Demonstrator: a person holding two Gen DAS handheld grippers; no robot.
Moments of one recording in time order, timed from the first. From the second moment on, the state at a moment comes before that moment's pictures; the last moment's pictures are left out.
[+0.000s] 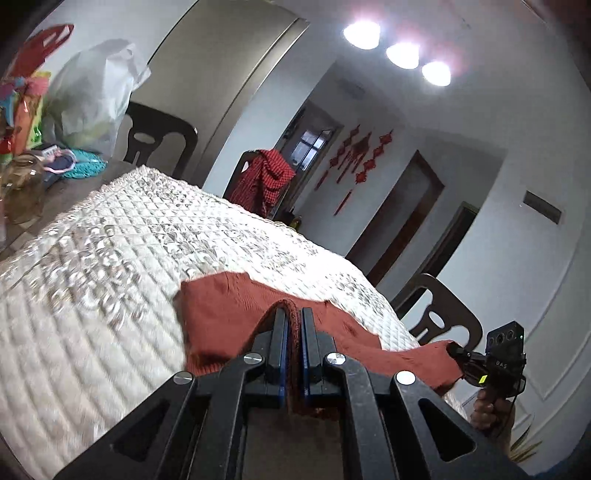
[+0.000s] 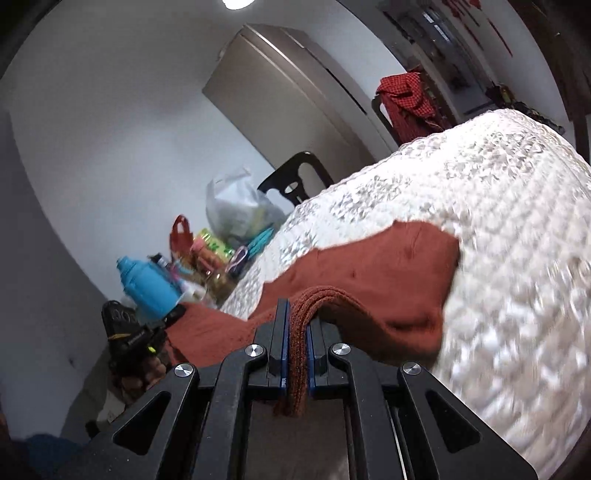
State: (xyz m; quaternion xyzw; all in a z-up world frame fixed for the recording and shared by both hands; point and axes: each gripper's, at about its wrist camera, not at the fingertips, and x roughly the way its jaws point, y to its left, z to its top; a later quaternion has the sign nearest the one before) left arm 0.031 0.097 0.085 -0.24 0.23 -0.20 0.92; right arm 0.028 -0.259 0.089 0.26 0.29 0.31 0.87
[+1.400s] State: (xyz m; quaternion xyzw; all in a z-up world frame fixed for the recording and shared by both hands) left arm 0.174 0.111 0.021 -0.32 0.35 -0.10 0.88; right arm 0.204 -0.291 0.009 0.47 0.37 0.23 0.77
